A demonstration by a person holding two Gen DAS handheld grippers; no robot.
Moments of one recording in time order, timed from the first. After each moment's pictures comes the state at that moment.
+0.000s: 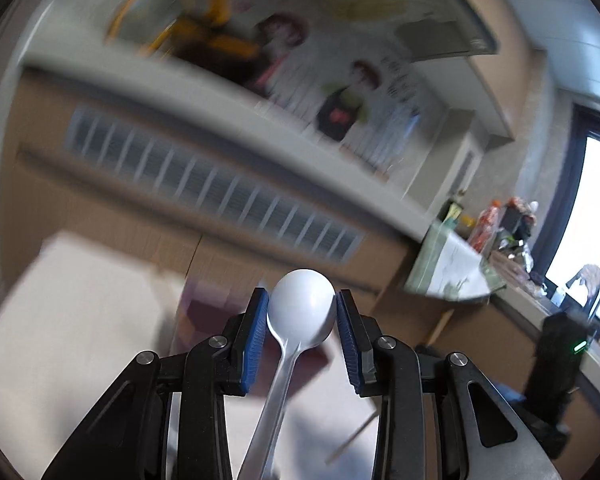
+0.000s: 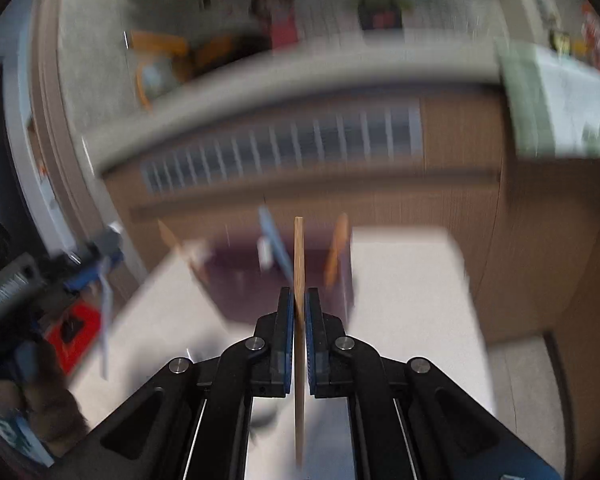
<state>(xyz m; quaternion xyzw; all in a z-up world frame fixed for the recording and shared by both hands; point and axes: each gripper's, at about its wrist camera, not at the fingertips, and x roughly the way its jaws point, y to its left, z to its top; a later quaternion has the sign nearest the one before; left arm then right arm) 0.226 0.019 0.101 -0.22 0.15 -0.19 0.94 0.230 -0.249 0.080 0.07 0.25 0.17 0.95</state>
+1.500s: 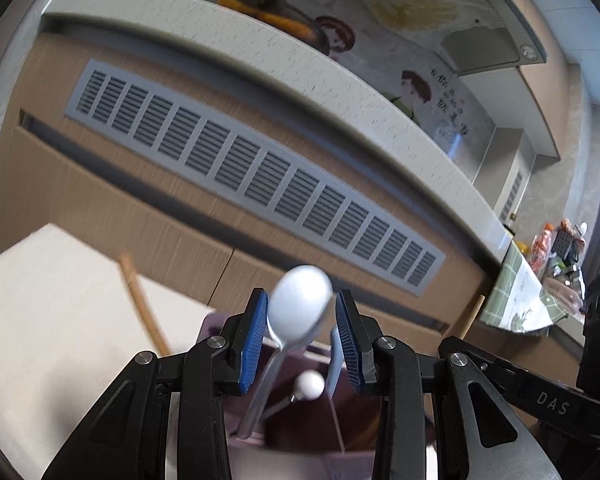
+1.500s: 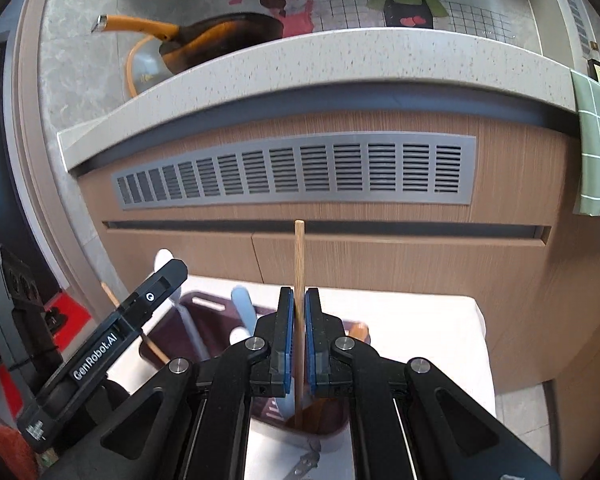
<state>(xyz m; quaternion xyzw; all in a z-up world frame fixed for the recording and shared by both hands) 0.337 0.015 -0.005 -0.25 0.15 -0.11 0.95 0.351 -0.205 0.061 0.02 0.27 0.18 0.95</state>
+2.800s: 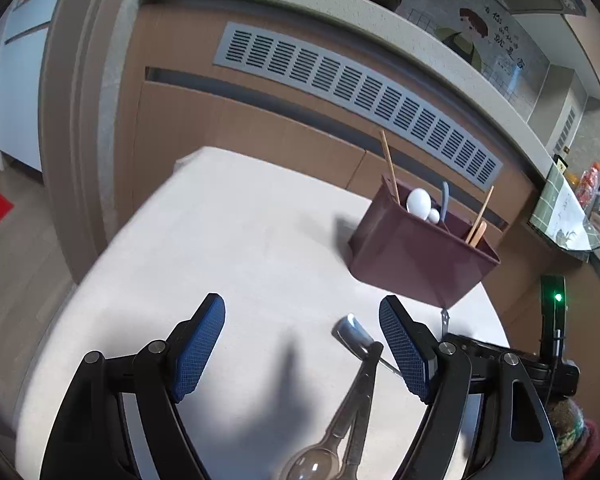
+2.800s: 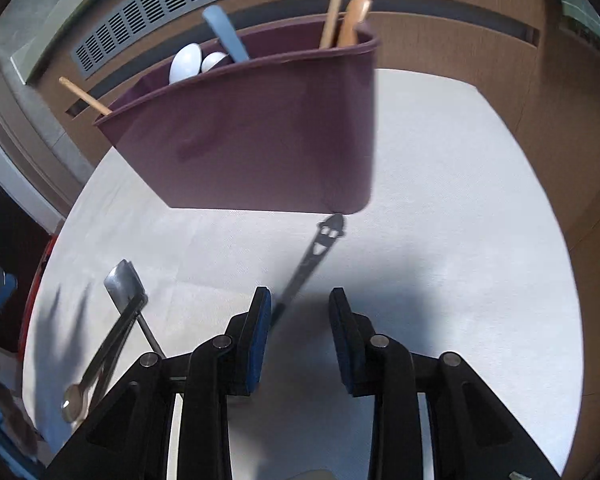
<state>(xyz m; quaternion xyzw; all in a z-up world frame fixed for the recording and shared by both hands) 0.183 0.112 -0.032 -0.19 0.32 -0.02 0.93 0.288 -0.196 -0.070 0.04 0.49 0.13 0.86</state>
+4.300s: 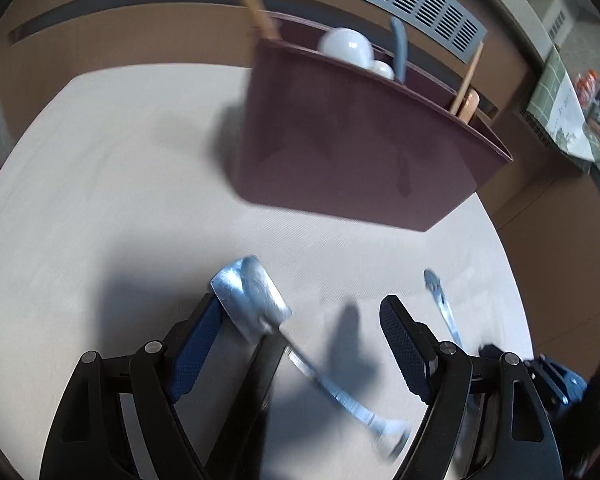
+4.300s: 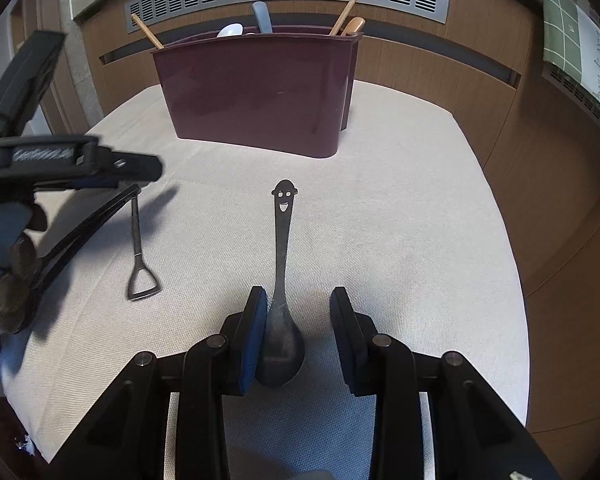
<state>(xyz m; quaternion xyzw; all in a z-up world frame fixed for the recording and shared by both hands) 0.292 -0.008 -0.082 -0.11 0.48 -0.13 0.86 0.208 -0.225 -0.079 -0.08 0.43 0.14 0.89</state>
